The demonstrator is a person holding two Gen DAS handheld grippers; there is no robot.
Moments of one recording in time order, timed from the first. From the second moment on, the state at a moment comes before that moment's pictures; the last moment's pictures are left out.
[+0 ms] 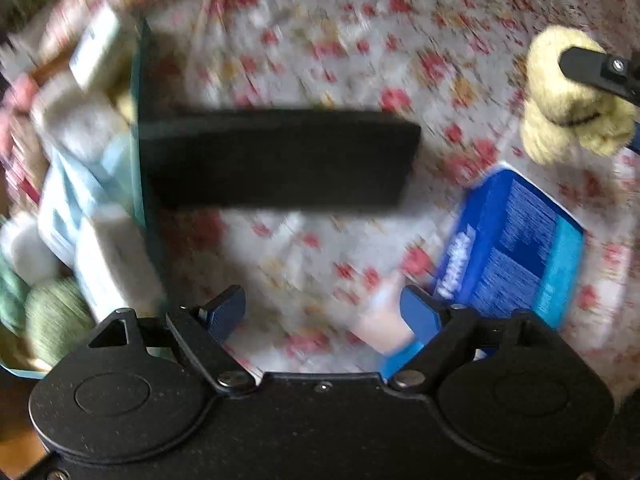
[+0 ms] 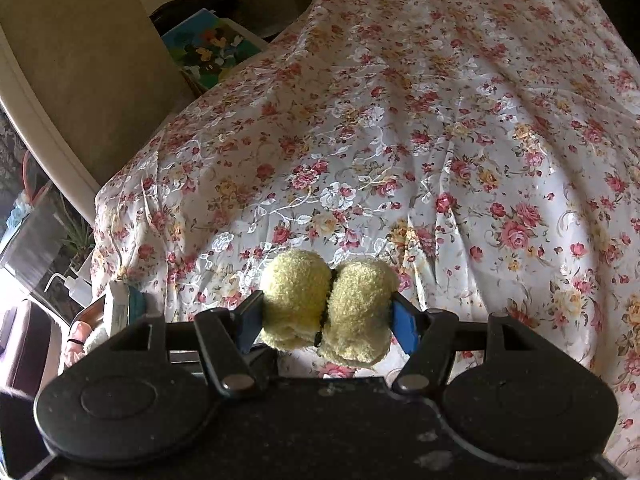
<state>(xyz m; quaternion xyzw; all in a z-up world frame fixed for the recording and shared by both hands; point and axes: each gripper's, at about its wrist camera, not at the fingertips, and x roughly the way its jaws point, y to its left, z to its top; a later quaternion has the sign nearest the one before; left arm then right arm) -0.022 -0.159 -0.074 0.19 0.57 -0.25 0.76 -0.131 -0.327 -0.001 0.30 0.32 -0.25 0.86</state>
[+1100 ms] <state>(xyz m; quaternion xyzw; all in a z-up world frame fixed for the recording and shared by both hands) -0.019 -0.170 -0.079 0.21 0.54 -0.27 0.77 -0.138 -0.330 0.002 0.31 0.31 -0.25 0.86</state>
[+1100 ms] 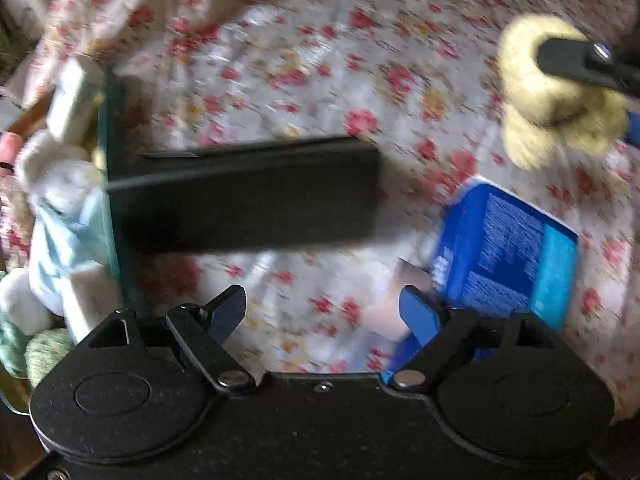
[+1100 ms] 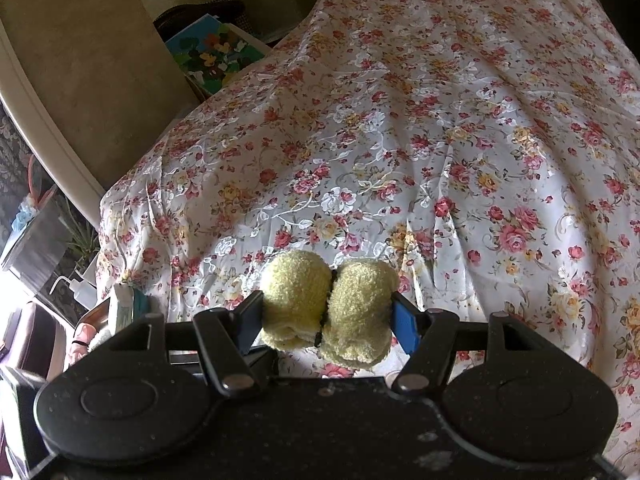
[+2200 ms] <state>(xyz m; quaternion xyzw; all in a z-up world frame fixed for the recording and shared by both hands) -0.015 -0.180 -0.075 0.24 0.51 -0.23 0.79 -0.144 -0.337 0.001 0.33 0.30 -0.25 0.86</state>
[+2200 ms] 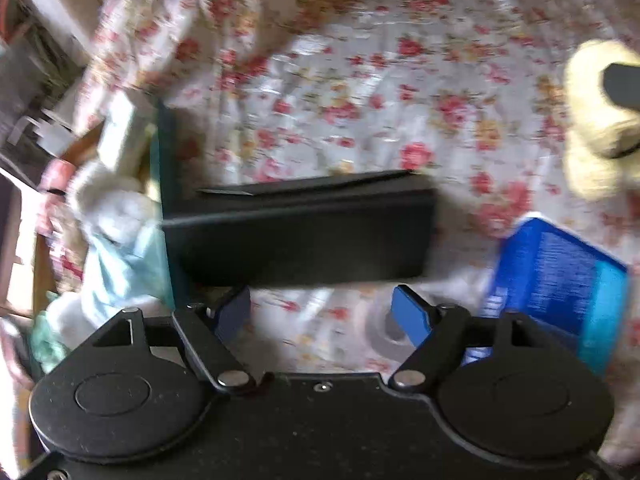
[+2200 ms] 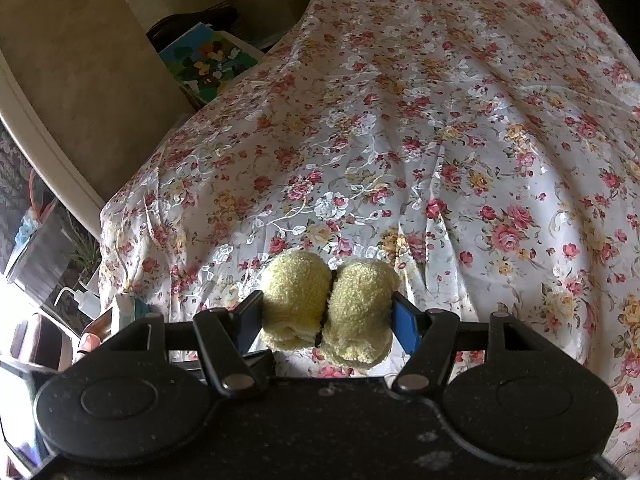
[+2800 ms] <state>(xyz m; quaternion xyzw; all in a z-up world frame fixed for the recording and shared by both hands) -0.002 -0.198 -0.124 0.20 0.60 -0.23 0.74 -0.140 -0.336 -0.004 0.32 0.31 -0.26 0.86</state>
